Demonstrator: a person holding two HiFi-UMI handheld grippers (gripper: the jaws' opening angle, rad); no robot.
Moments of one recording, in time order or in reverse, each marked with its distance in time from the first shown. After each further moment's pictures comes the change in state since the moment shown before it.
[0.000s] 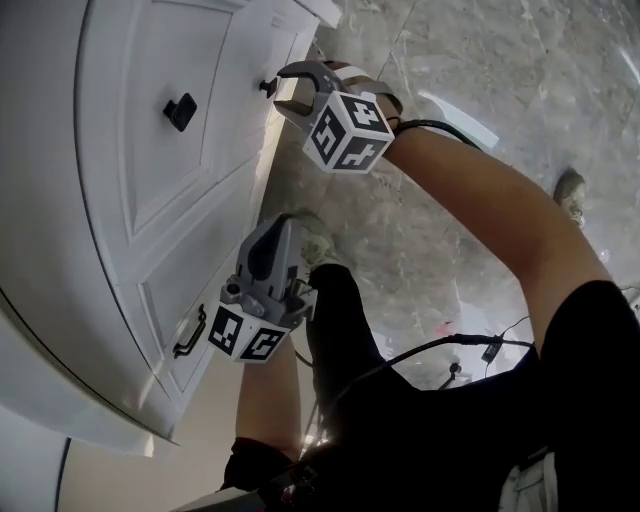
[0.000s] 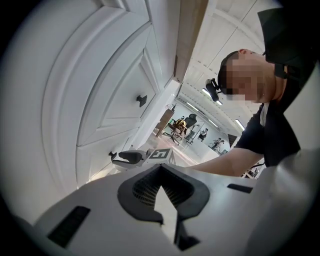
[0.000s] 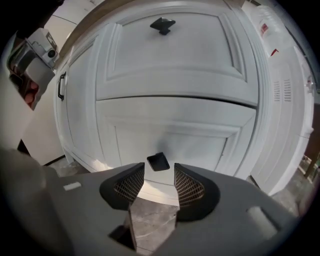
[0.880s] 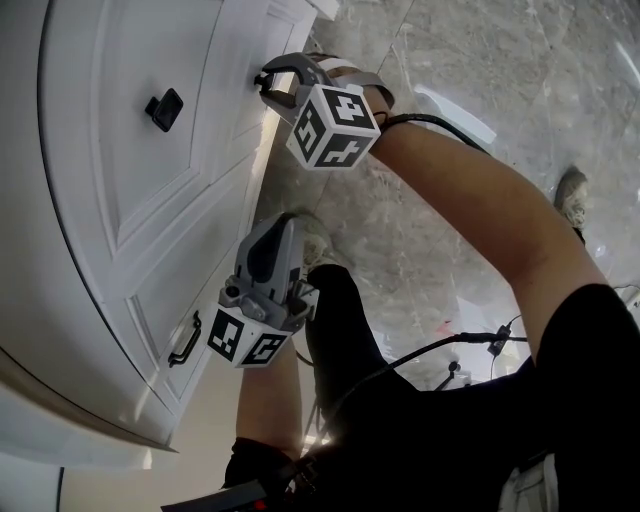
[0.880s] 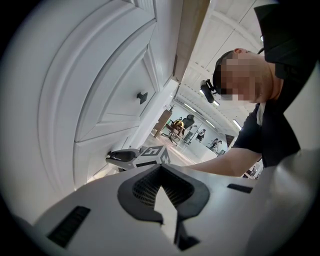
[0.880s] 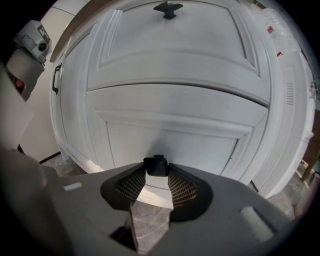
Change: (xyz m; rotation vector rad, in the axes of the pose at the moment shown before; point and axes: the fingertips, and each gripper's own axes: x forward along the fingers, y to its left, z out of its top) left arm 0.007 0.006 -0.008 0.019 -0.013 -0.028; right arm 0.023 -0.004 0.001 -0.027 0.024 -0.038
